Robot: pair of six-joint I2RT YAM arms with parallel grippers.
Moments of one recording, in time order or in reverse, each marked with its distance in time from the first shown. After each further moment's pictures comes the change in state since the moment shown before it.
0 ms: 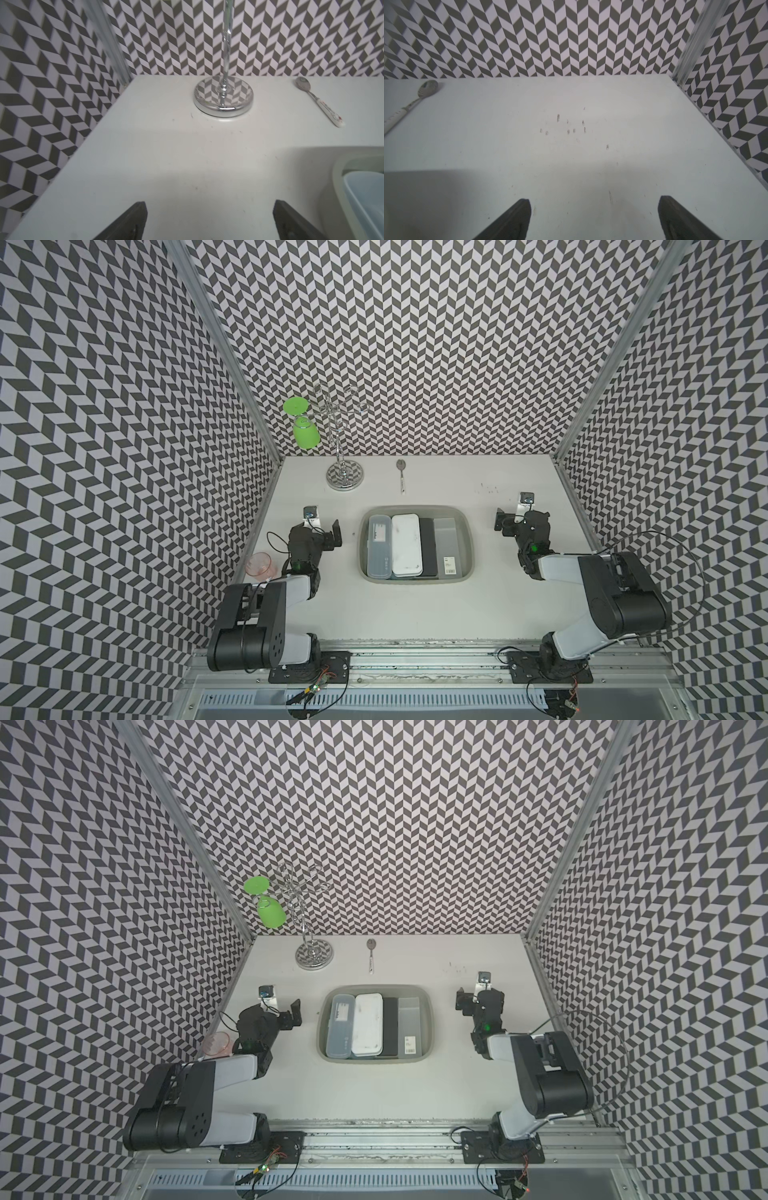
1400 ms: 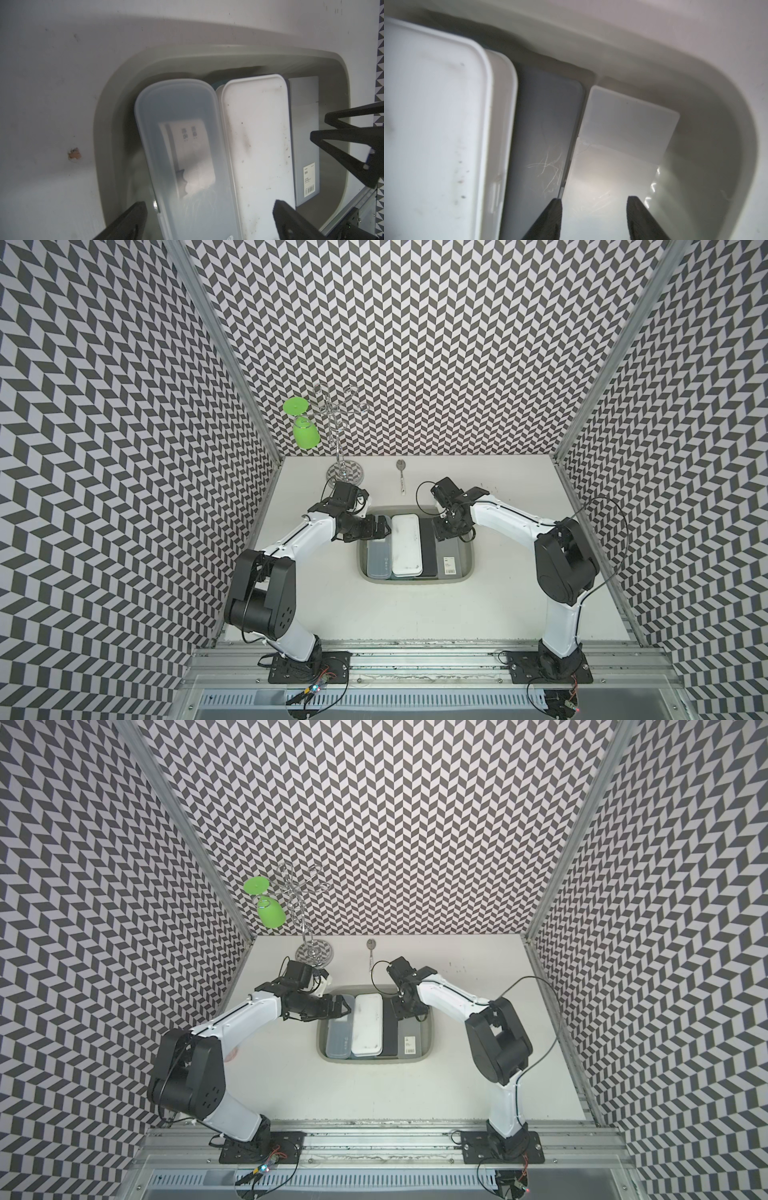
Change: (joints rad) left arm -0.313 0.189 0.778 -1.386 0.377 -0.268; right arm 0.489 0.348 1.051 -1.647 -0.151 0.285
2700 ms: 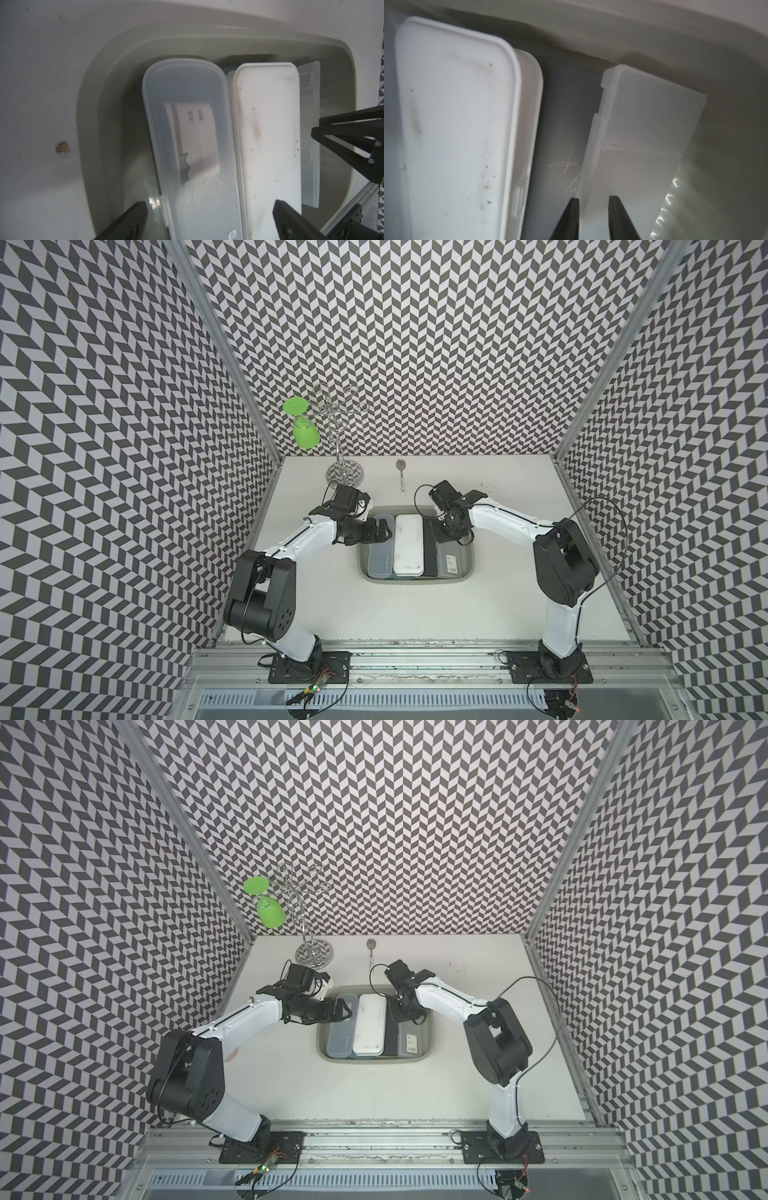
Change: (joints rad) left arm -0.013 -0.006 -0.050 0.019 -0.002 0.000; right arm 0.028 0.021 -0.050 0.042 -0.033 0.067
